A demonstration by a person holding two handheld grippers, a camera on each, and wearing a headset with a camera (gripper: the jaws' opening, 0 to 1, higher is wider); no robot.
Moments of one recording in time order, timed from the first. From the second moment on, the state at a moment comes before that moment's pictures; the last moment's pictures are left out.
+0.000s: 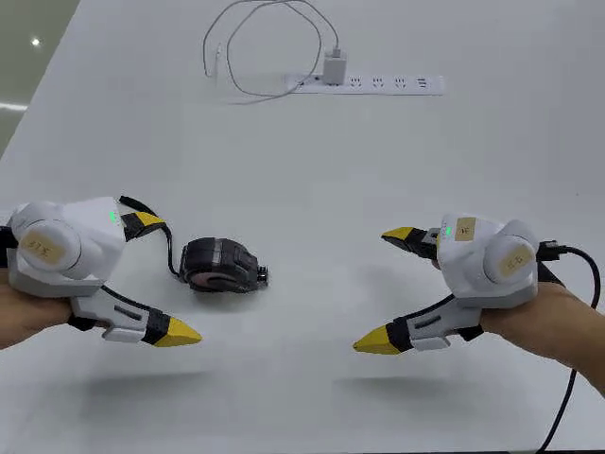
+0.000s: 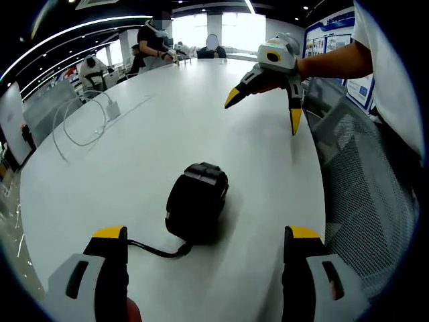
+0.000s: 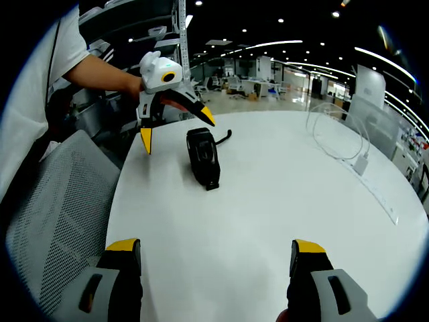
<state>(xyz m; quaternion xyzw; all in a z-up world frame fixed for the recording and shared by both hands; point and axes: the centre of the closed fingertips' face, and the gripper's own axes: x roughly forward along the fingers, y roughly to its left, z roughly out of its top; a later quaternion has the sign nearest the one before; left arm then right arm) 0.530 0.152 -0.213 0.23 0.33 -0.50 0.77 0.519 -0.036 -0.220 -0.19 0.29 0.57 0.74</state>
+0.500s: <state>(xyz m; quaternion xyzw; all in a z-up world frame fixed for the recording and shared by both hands) 0.536 0.153 -0.223 0.27 0.35 -0.51 0.74 0.523 -0.027 -0.226 -0.22 0.29 0.59 0.72</state>
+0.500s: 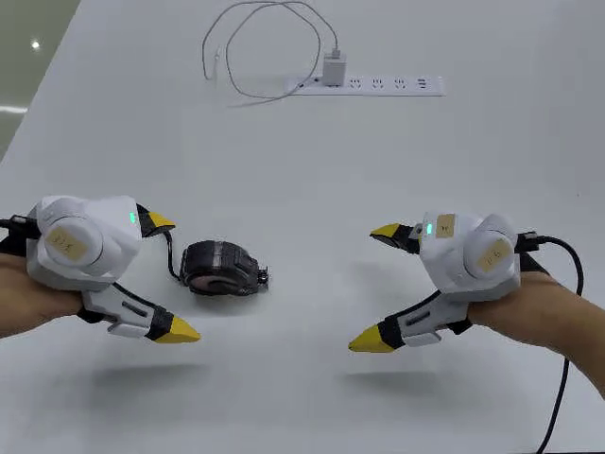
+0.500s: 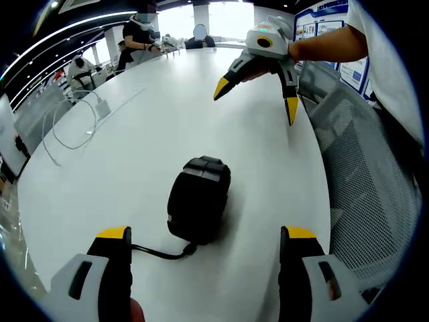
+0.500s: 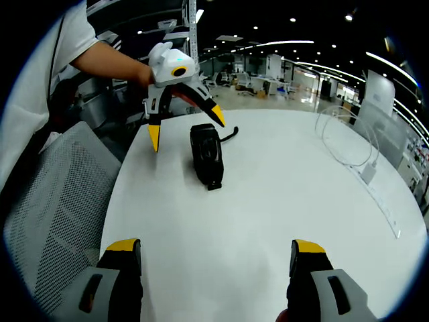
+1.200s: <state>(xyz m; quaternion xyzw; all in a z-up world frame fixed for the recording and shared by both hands) 0.548 0.152 -0.233 0.27 0.37 -0.52 0.72 0.529 -0.012 -0.228 -0.22 0.29 0.60 0.71</state>
